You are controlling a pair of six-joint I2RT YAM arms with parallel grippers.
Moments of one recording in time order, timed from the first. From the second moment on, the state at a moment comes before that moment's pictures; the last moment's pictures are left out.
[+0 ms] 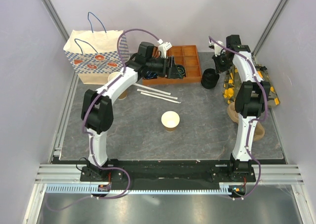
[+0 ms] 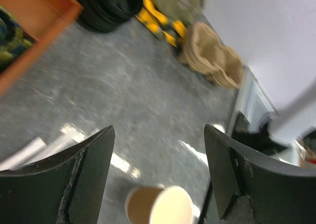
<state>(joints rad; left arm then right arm) -0.47 2.00 1.75 -0.28 0.81 -0.32 -0.02 2.28 2.15 -0.93 -0.24 -0.49</state>
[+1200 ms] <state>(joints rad) -0.71 2.53 2.25 -0.07 0.17 -0.60 -0.03 2.28 2.16 -0.94 -0.25 -0.45</state>
